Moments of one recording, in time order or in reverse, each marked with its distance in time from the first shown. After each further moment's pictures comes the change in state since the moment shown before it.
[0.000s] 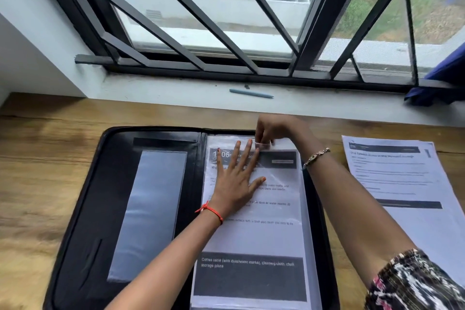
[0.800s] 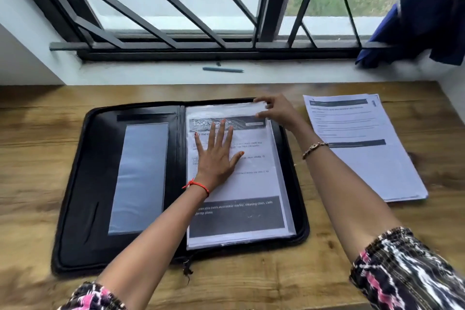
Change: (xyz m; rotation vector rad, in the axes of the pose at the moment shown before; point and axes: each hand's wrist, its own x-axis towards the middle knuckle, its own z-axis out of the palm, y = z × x) left_hand -0.044 0.030 -0.017 0.067 -0.132 -0.090; right_hand -0.091 0.048 0.076 0.709 0.645 0.027
